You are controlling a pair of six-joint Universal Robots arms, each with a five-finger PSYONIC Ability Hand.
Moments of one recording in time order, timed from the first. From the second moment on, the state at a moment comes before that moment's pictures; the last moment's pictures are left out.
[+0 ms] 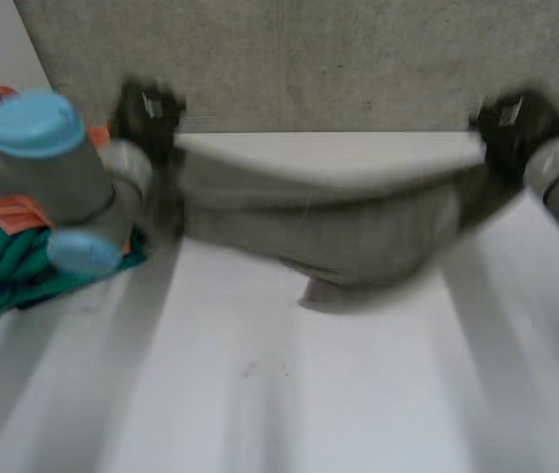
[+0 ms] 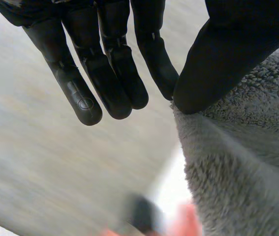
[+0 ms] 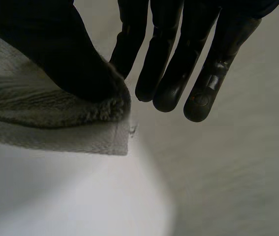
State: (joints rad) left arm 4.33 -2.29 -0.92 3.41 -1.56 3.80; right arm 1.77 -1.12 1.14 -0.04 1.44 2.40; left_hand 1.13 1.19 1.19 1.20 0.97; right_hand 0.98 1.17 1.18 1.19 0.99
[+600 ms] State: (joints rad) left arm 4.40 -2.03 -1.55 3.53 -1.42 3.61; right arm 1.76 -1.31 1.66 -0.17 1.31 2.55; left_hand 1.13 1.19 1.19 1.20 0.97; right_hand 0.98 1.17 1.18 1.19 1.00
